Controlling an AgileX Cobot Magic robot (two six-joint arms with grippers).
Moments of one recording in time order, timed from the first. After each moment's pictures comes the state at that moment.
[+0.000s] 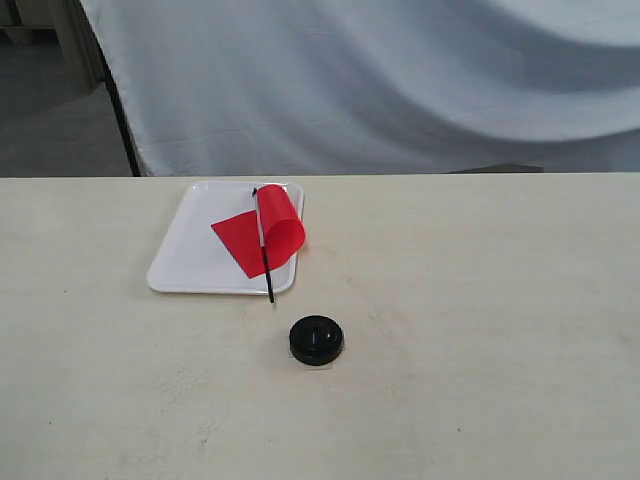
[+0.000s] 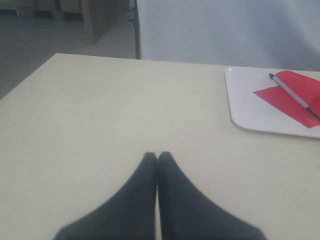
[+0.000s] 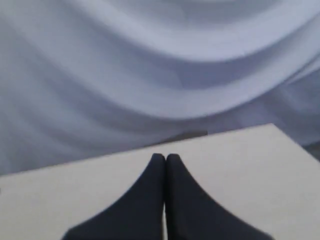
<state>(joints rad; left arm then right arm) 0.08 0.00 0.00 0.00 0.34 -0.04 -0.18 0.58 -0.39 0.00 -0.02 0.10</state>
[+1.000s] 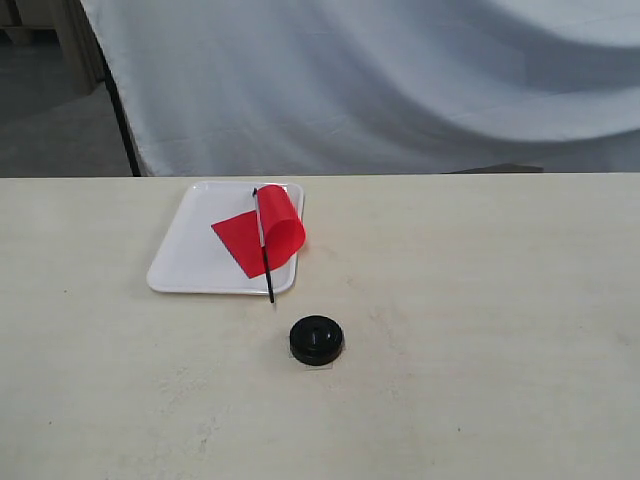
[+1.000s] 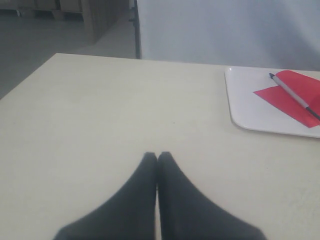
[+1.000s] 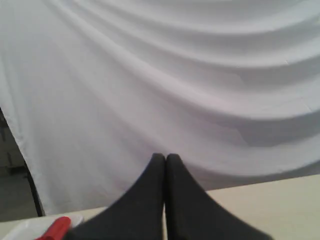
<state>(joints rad) 0.08 0.00 0.00 0.00 0.34 -0.04 -0.01 0.00 -0.10 0.00 -0.02 0.20</state>
